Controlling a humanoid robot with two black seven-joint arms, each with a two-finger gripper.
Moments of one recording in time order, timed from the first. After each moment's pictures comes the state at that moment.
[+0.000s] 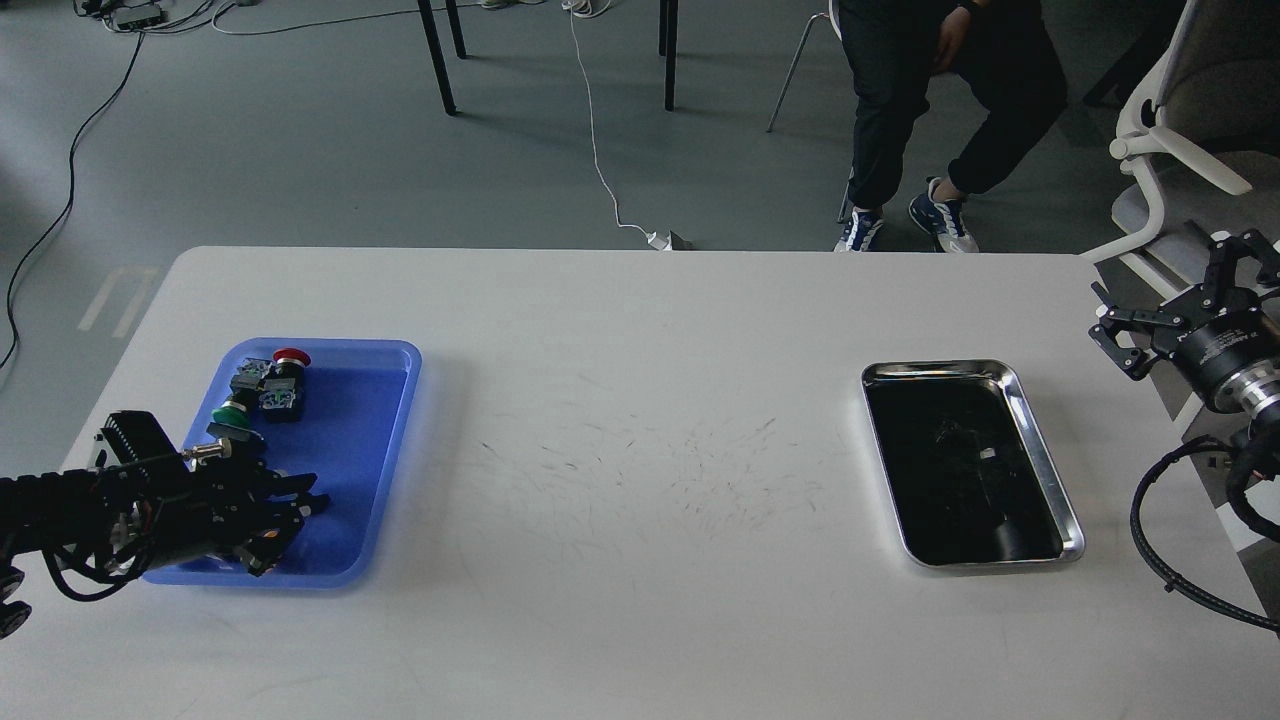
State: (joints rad) left arm -0.60 0.89 -0.13 -1.06 2.07 0.21 -0.47; right arm 0.52 -0.64 0.78 0.70 0.35 0.49 0.10
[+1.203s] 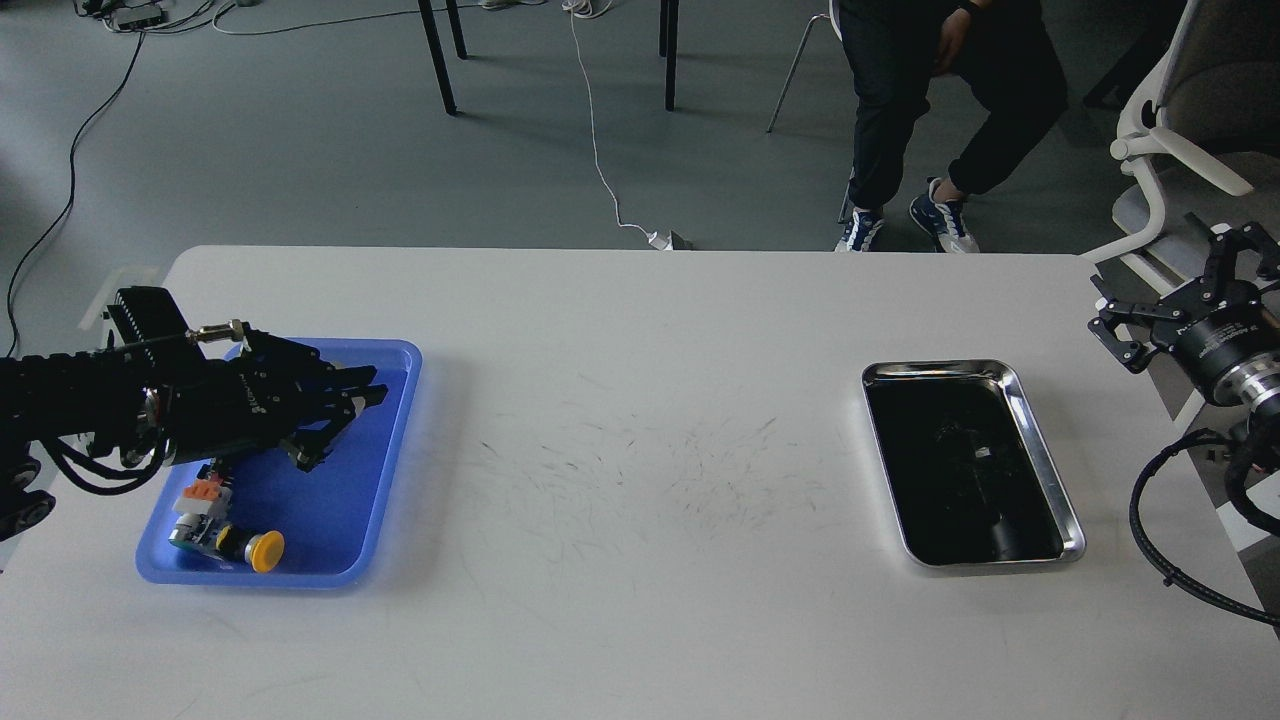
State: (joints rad) left arm -0.88 0.97 -0.15 -1.38 1.99 0.10 -0.44; right arm 0.53 -0.64 0.78 0.70 0.35 0.49 0.10
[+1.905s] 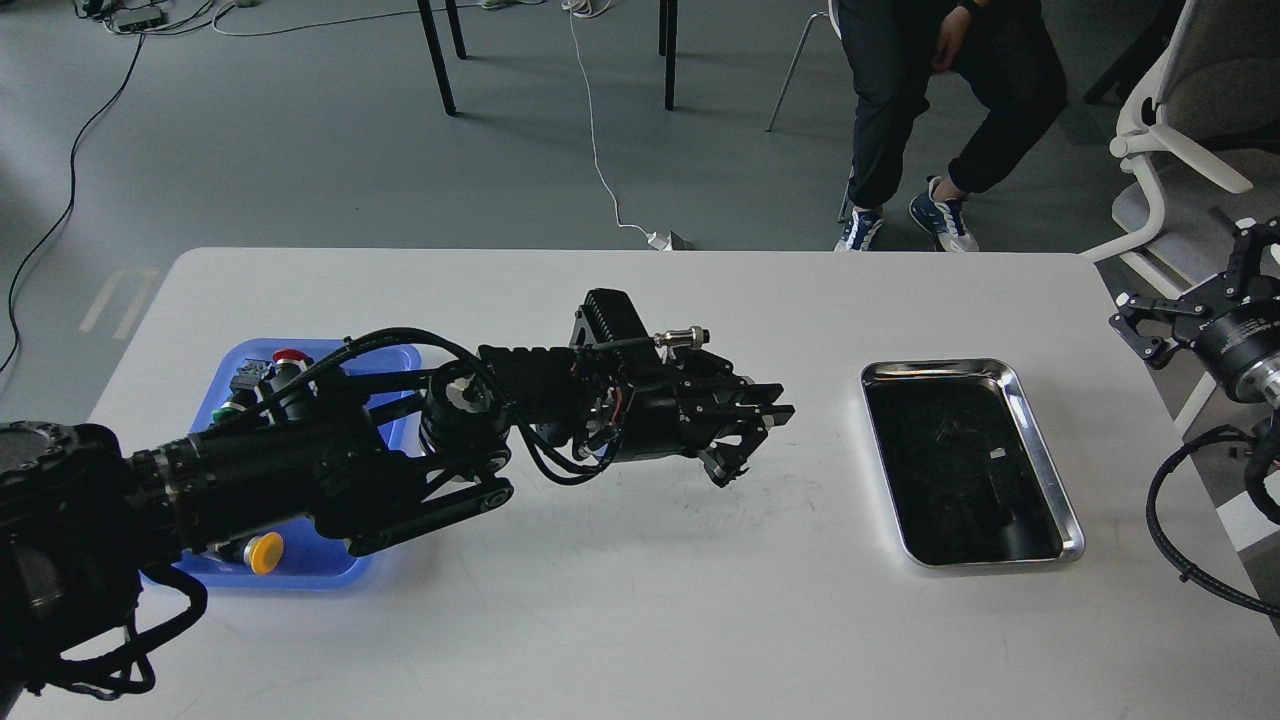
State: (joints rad) left arm -0.97 0.05 -0.15 -1.04 1.99 0.01 -0.29; right arm 0.53 -0.66 0.78 0.68 0.35 0.49 0.09
